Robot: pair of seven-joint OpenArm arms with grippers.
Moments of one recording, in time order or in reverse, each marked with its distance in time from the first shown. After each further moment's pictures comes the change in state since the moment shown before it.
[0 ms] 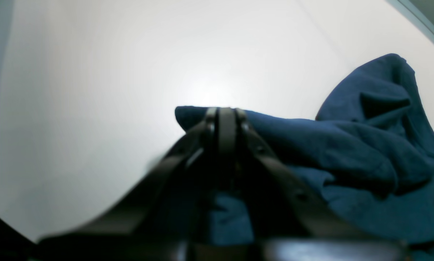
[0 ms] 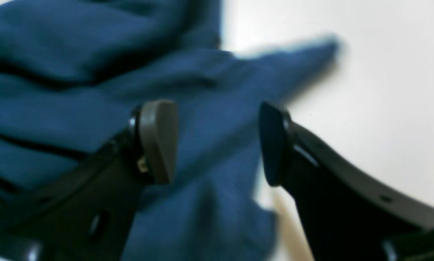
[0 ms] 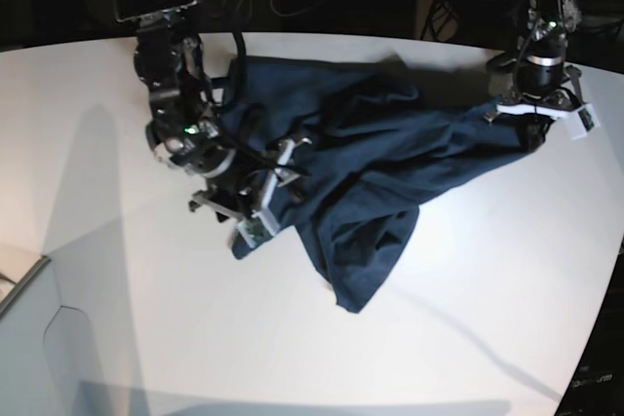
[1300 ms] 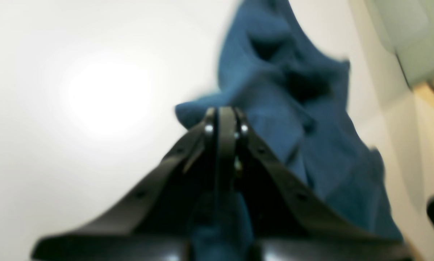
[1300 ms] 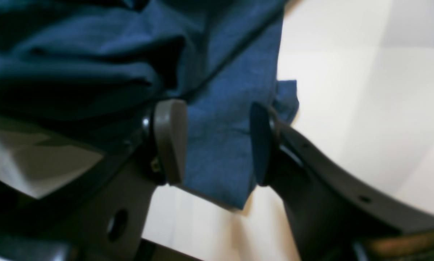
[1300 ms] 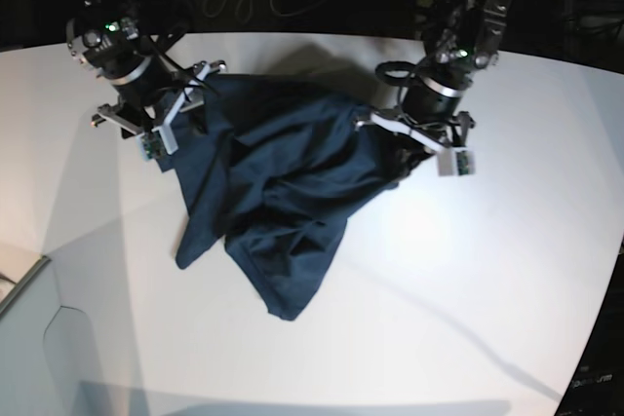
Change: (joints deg) left arm -9.4 -2.7 27.9 -2.6 -0.1 0.3 -0.3; right arm -23.4 4.6 15.2 21.8 -0.2 -0.2 0.1
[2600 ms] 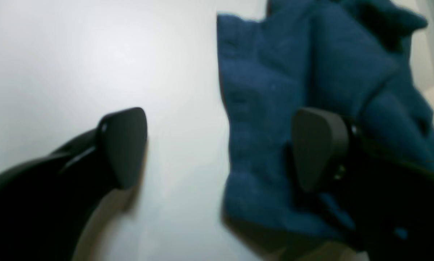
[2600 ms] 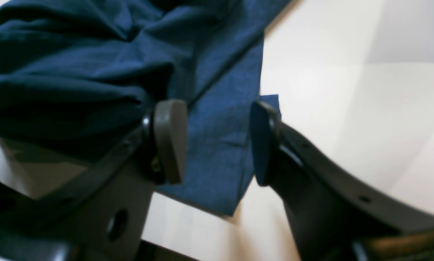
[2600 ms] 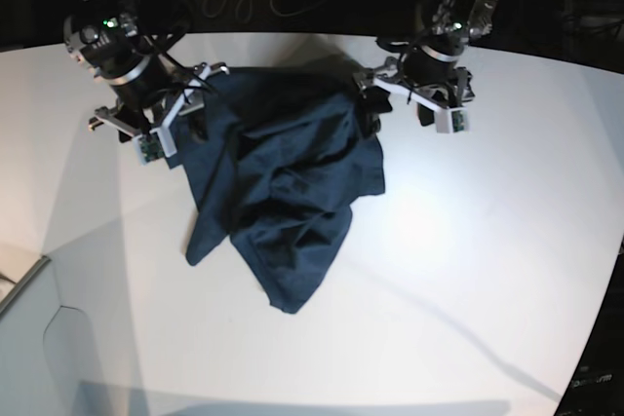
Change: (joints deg) left arm 3.5 2.2 -0.4 -8.9 0.2 -0.3 0.0; right arm -0.8 -0.8 0.1 3.3 0.0 0.0 -0.1
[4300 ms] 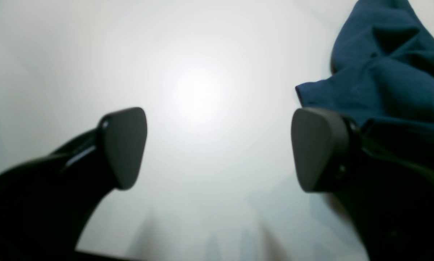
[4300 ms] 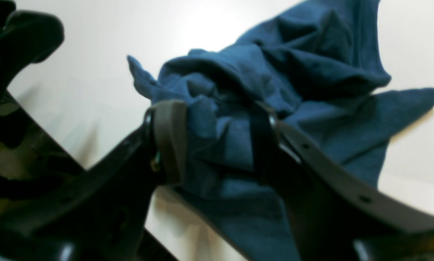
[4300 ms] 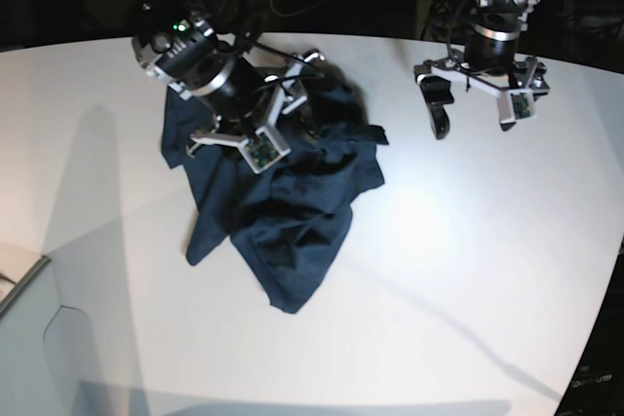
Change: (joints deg) left arm 11.8 3.0 -16.4 17.7 17.4 -0.4 0.3; right arm 4.7 -1.0 -19.7 0.1 0.0 0.0 0.0
